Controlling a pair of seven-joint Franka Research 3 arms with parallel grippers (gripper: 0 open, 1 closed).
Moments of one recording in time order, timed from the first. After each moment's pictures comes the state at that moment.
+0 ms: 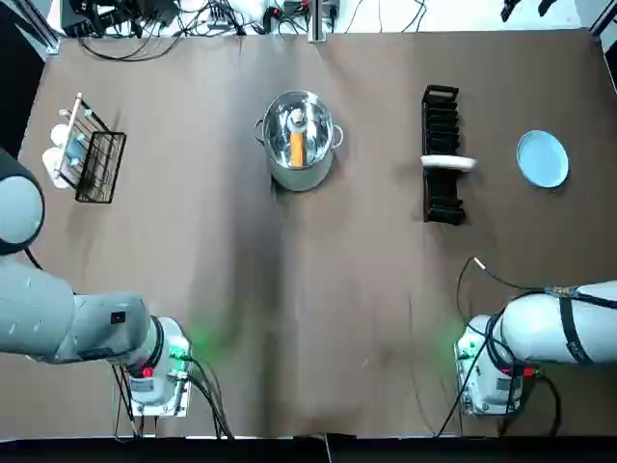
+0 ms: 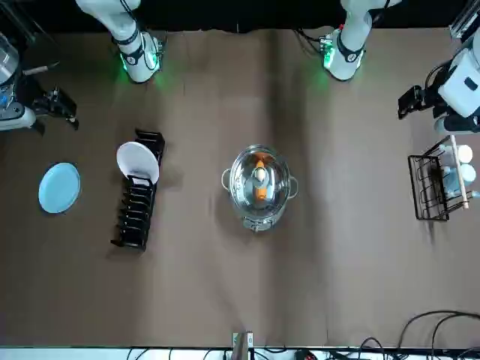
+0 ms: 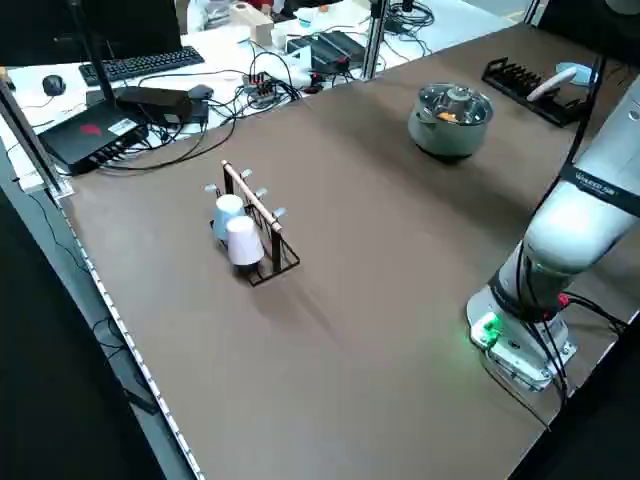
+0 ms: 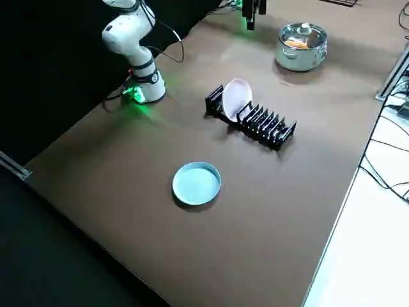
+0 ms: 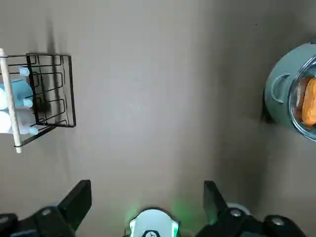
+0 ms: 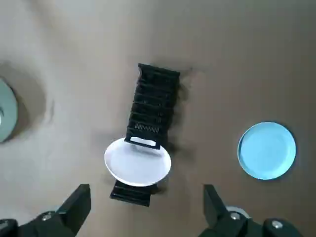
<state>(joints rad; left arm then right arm) 0.08 -0.01 -0.18 -1.53 0.03 1.38 -0.10 0.06 -0.11 0.01 -1.69 0.00 1.65 -0.05</state>
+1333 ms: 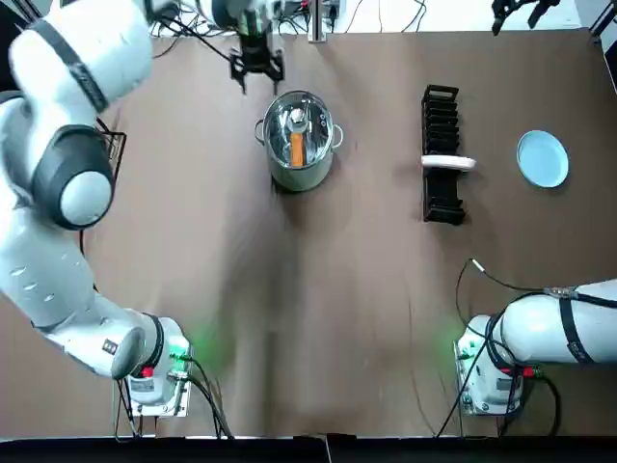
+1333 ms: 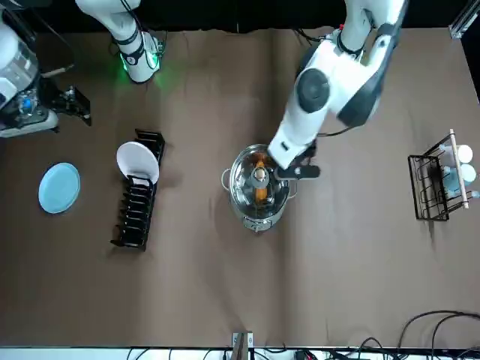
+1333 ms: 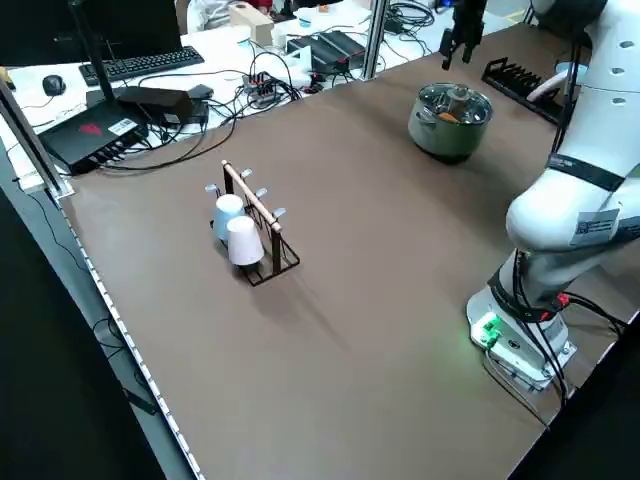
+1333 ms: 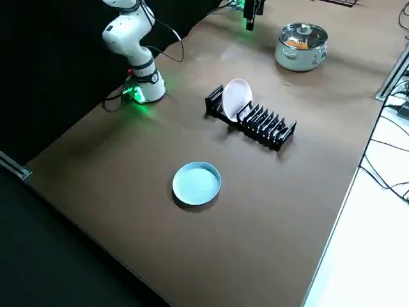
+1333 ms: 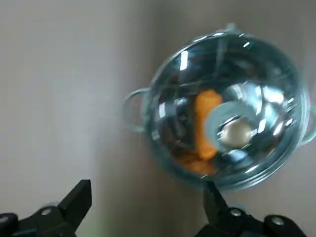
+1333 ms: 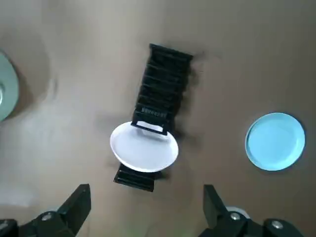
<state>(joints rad) -0.44 0.37 -0.21 -1.55 0.02 1.84 -0.66 0.11 -0.09 0.02 -1.70 0.00 1.59 -0.06</state>
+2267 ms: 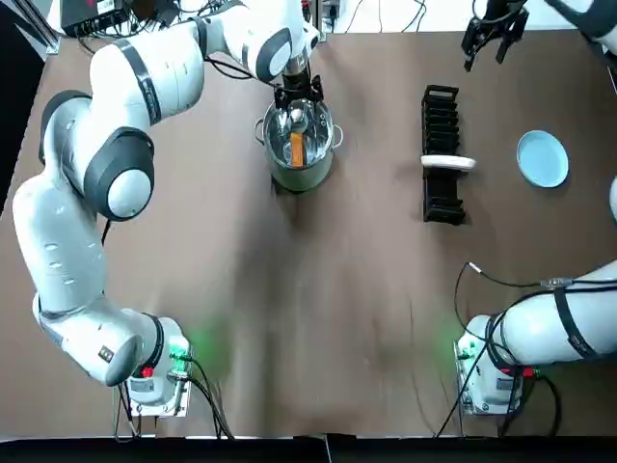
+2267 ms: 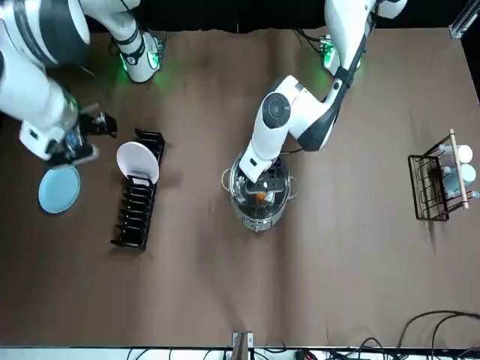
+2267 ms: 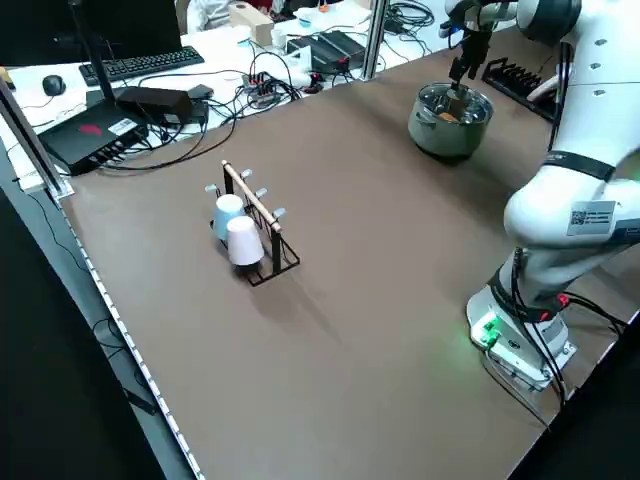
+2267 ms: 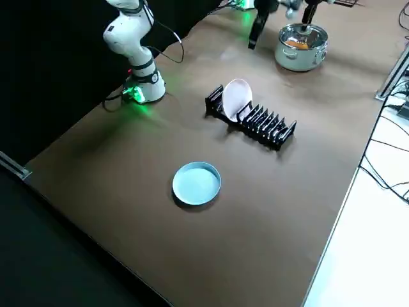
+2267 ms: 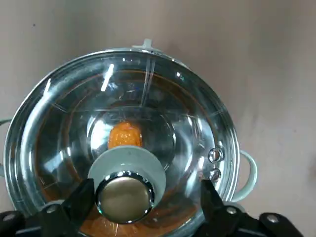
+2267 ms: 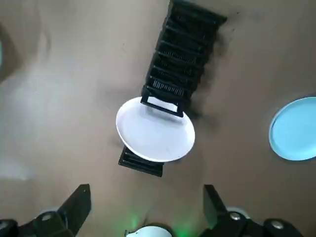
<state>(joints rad) -0.54 0.53 -0.20 -1.54 0.02 2.14 -0.79 0.16 0.06 0.02 -1.70 0.00 1.54 -0.06</state>
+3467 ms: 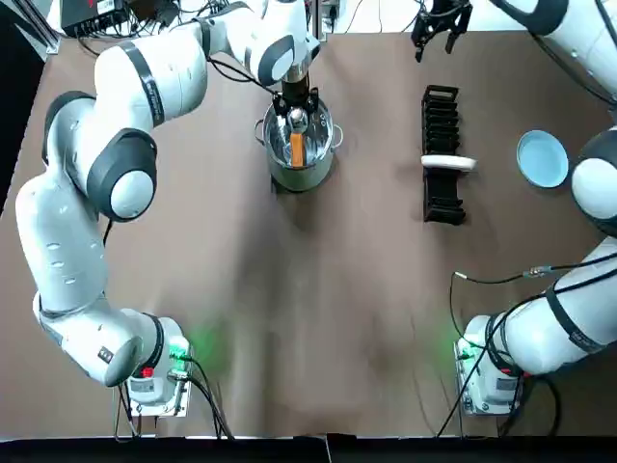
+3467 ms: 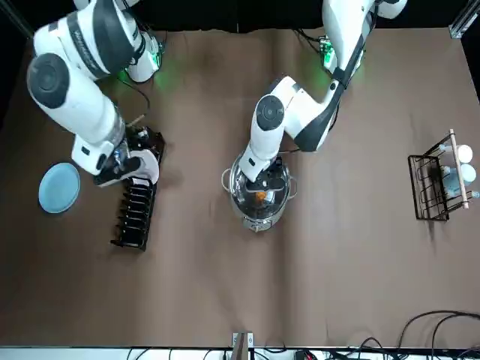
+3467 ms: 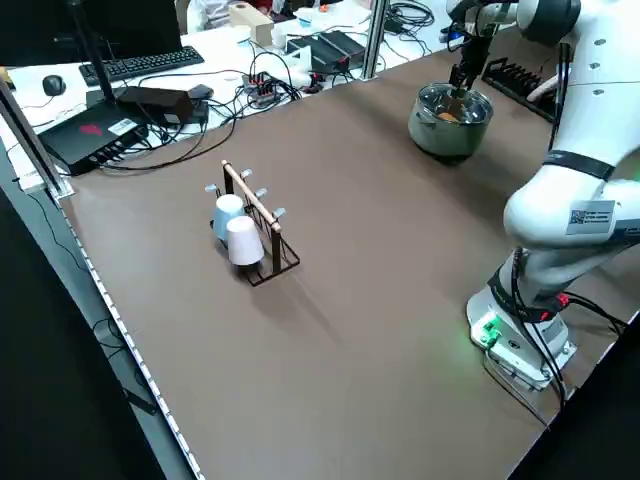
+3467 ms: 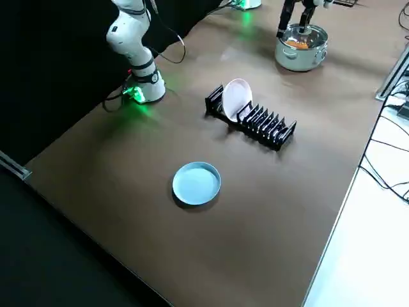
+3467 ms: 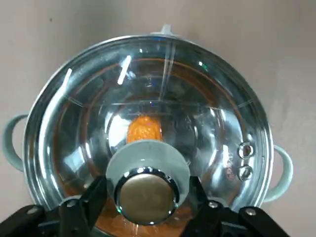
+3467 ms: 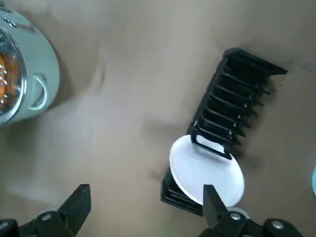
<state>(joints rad) -0.55 0.54 -0.20 -1.54 0.08 2.08 -0.79 0.33 0.22 0.02 -1.51 0.06 1.61 0.08</state>
